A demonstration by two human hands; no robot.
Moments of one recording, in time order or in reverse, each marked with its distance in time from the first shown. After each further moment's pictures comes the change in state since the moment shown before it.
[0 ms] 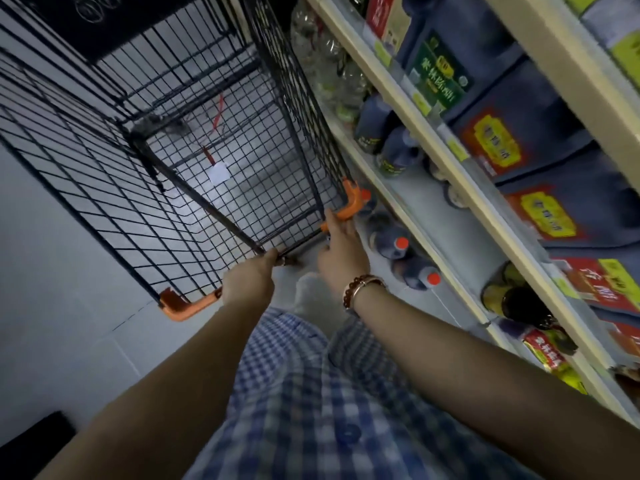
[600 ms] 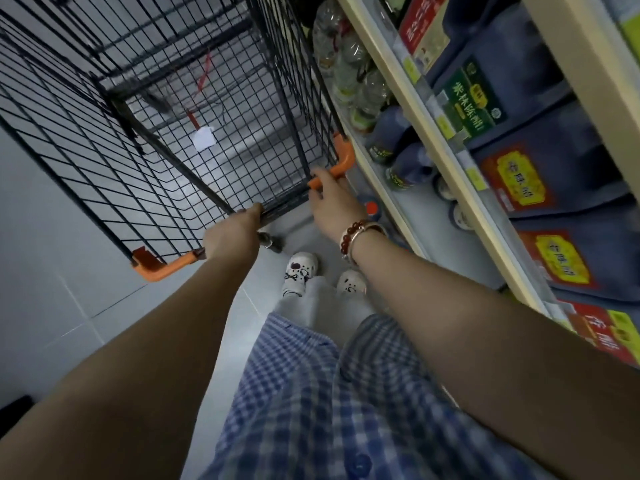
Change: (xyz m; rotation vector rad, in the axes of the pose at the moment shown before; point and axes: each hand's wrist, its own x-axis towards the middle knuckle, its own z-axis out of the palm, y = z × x) left_hand 0.075 -0.024 -0.045 -0.105 0.123 -0.103; right_hand 0.094 -0.058 -0.022 -0.122 -0.040 -0.115
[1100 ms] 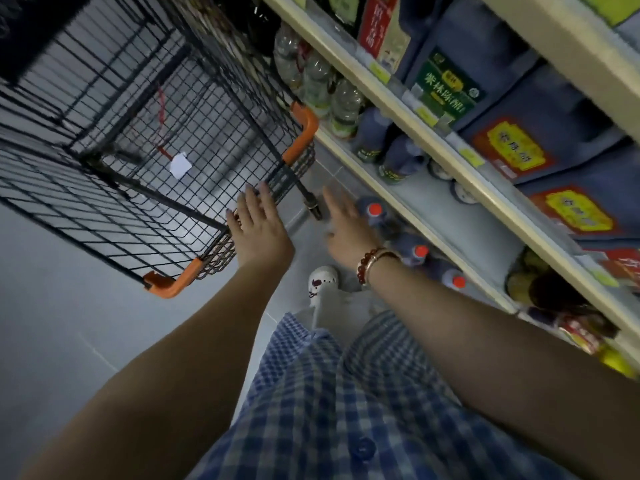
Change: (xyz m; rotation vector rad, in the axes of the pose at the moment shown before) left_hand 0.039 0.018 -0.023 0.167 0.076 0.155; right_hand -0.004 0.007 0.017 0.033 0.033 0.113
